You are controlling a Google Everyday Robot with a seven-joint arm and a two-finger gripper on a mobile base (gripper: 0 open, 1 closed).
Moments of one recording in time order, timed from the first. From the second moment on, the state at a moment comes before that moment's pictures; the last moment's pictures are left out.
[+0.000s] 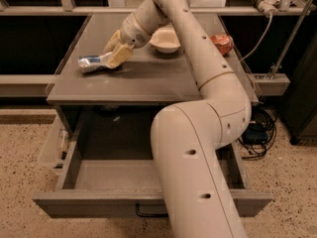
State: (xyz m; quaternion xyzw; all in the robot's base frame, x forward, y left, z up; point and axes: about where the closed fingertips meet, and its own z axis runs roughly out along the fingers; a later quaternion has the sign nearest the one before) arm 0.749 0.128 0.860 -0.74 0.54 0.26 0.32
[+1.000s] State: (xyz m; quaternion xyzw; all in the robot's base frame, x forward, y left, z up) arm 0.748 0.126 0.858 -0.73 0.55 0.26 0.31
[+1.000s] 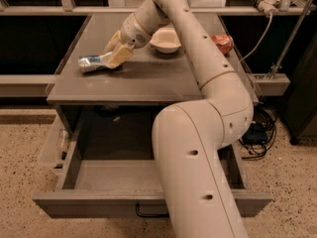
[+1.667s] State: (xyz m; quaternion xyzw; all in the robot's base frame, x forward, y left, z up) arm 0.706 0.045 0.920 -0.66 0.65 0.24 0.30
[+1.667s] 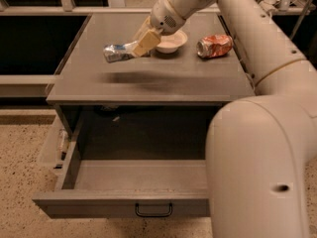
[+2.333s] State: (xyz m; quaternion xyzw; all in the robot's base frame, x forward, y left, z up) arm 0.604 0.003 1.040 -0.55 0.69 0.24 0.42
